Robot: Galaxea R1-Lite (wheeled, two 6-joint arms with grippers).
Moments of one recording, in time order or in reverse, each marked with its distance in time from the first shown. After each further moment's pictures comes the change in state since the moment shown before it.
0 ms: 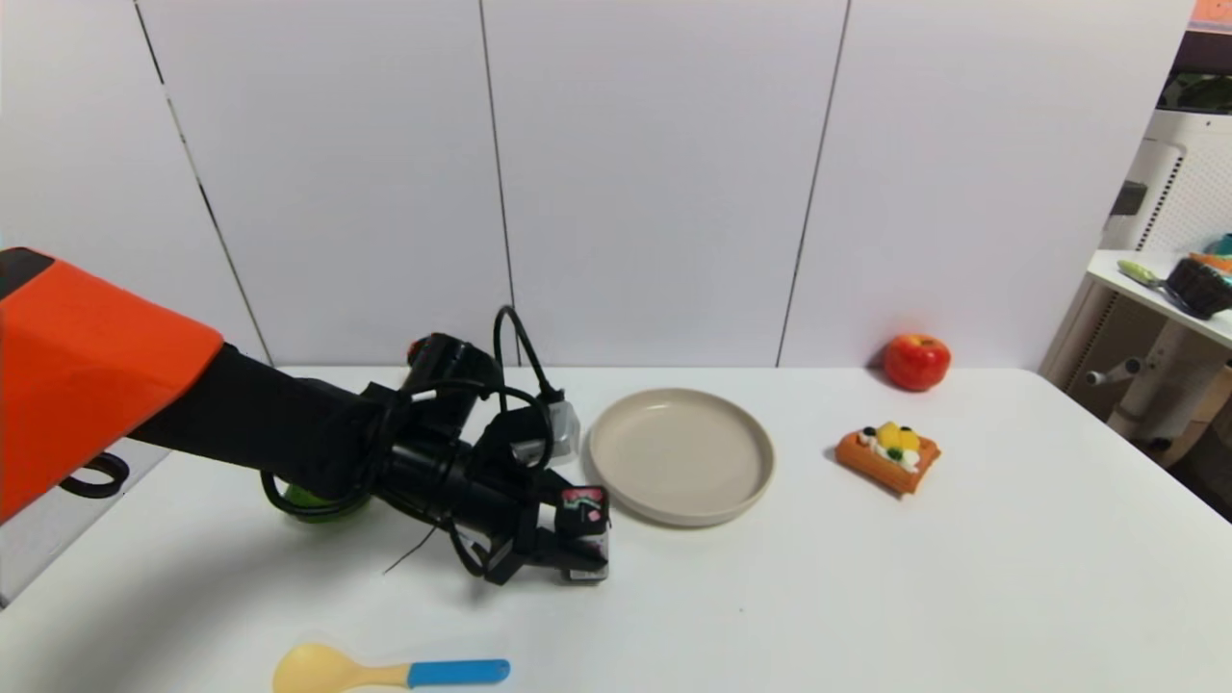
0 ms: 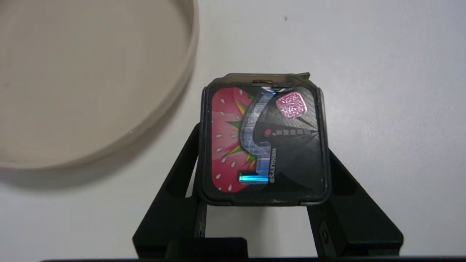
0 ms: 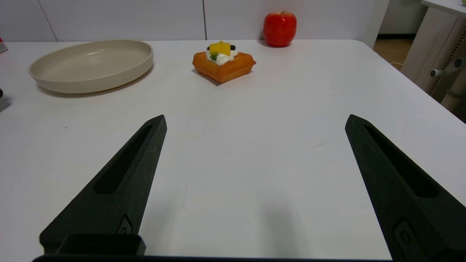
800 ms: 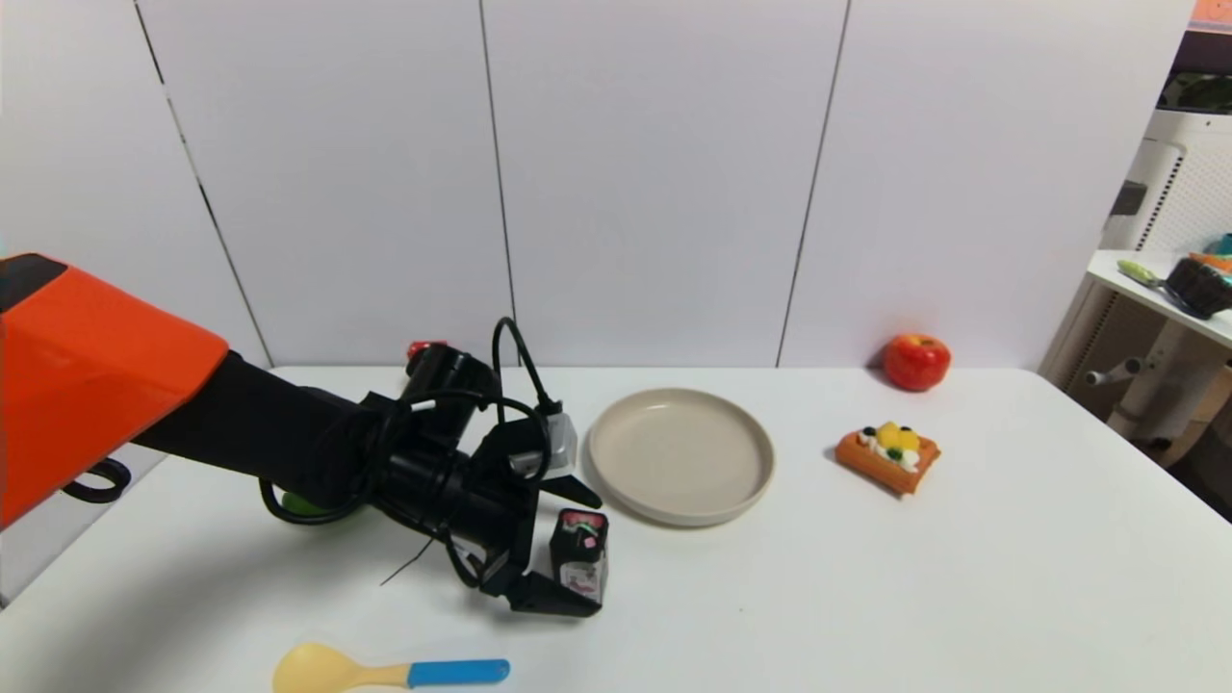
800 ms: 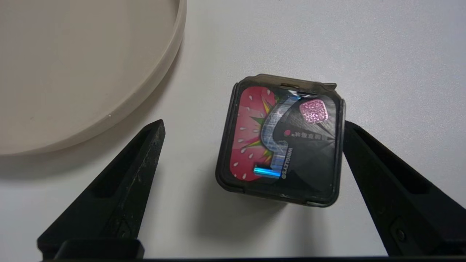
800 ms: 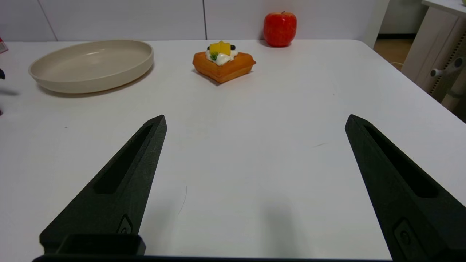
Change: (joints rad) left arm 0.001 0.018 0.044 -0.002 0.010 0.022; right arm 0.000 0.000 0.000 0.000 0.000 0.000
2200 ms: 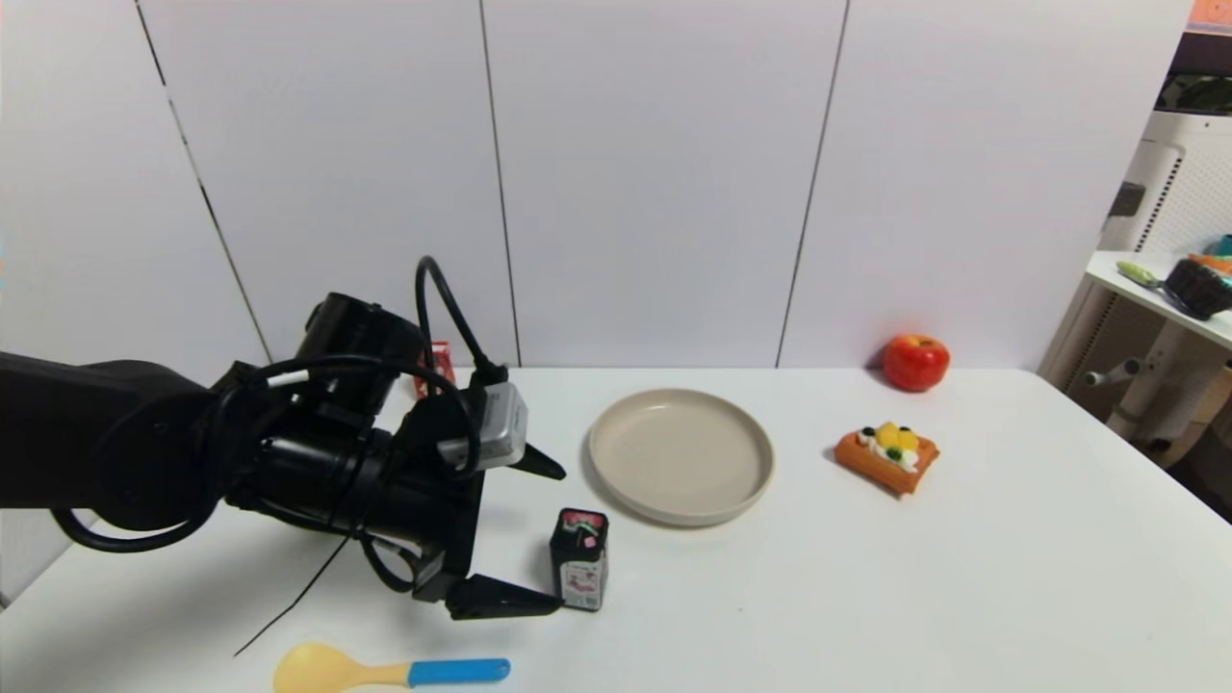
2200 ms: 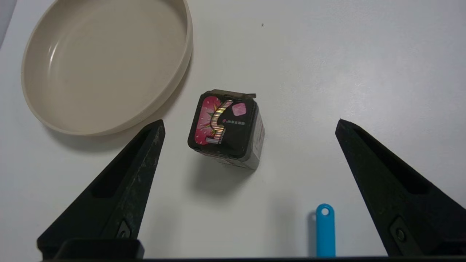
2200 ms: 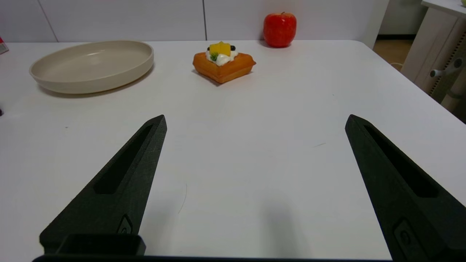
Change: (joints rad) left arm 0.004 -0.279 0.089 0.070 0.095 0.005; right arm 0.000 0.000 0.000 0.000 0.000 0.000
